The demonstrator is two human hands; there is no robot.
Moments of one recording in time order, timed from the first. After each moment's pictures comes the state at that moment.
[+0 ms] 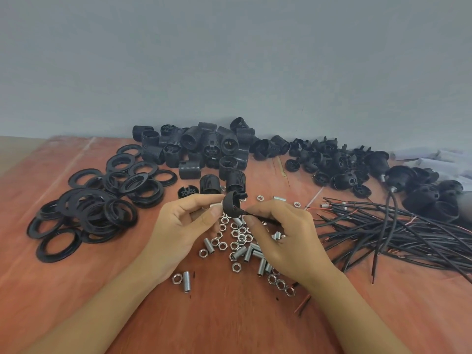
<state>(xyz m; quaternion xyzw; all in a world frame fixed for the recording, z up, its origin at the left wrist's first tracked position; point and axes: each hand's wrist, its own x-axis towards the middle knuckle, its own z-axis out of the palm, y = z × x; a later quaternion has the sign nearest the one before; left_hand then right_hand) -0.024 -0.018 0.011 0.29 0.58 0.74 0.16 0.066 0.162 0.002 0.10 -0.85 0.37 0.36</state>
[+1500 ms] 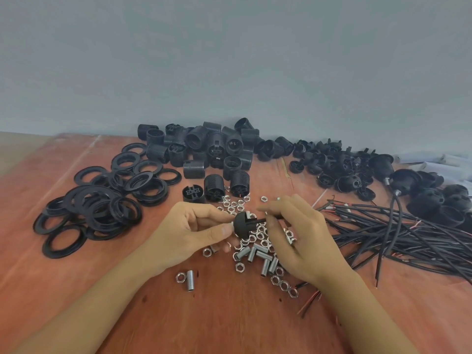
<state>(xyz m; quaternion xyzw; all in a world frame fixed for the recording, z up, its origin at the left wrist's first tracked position) -0.031 -0.031 0.019 0.36 0.62 0.65 0.26 0.077 0.170 0.020 0.11 -0.89 0.27 0.35</state>
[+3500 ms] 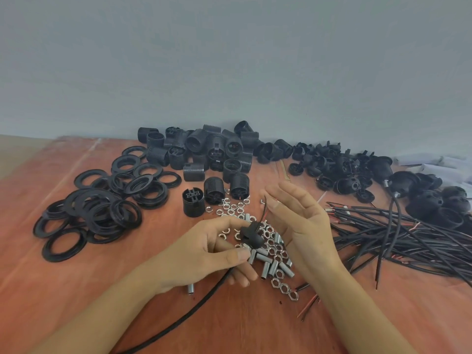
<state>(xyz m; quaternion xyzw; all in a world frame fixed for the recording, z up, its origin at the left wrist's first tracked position) -0.010 -0.026 0.030 0.38 0.61 0.56 0.40 0.067 0.154 0.031 -0.12 -0.49 0.84 0.22</state>
